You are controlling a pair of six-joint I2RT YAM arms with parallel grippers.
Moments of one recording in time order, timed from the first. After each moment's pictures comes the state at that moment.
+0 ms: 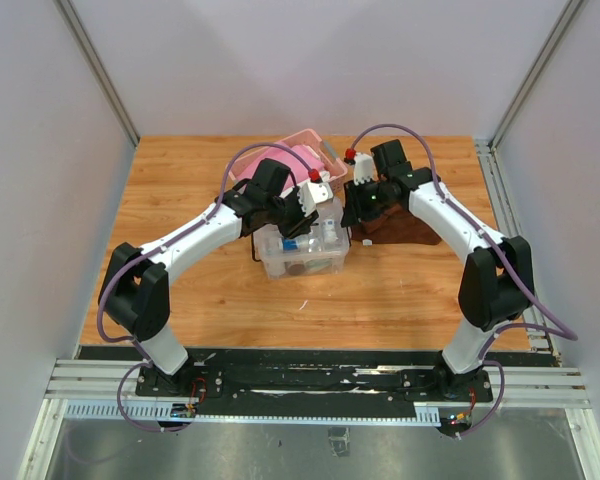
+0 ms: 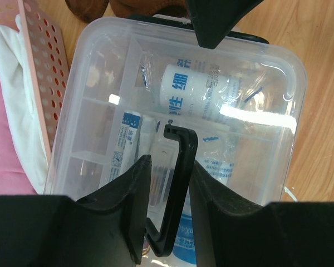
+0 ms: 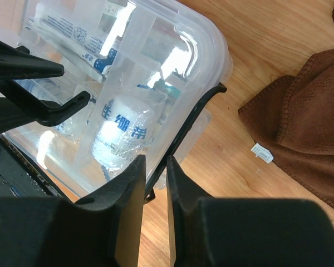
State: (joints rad) left arm -0.59 1.66 1.30 -0.40 0.37 0.52; right arm 0.39 1.73 1.45 -0.68 -0.47 0.00
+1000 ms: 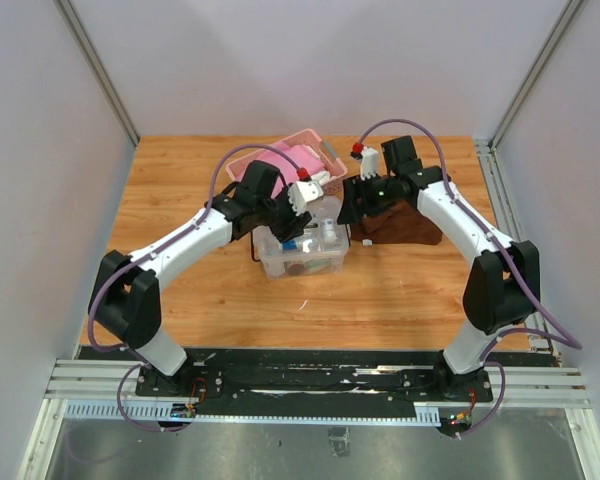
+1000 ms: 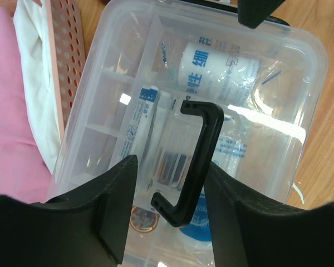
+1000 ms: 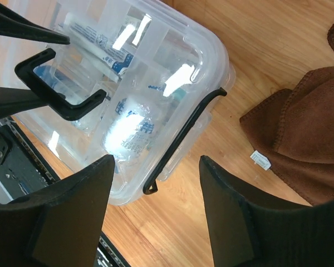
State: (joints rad) left arm -0.56 1.60 1.24 -0.36 0.35 0.49; right arm 0.35 1.69 1.44 -0.67 -0.55 -0.03
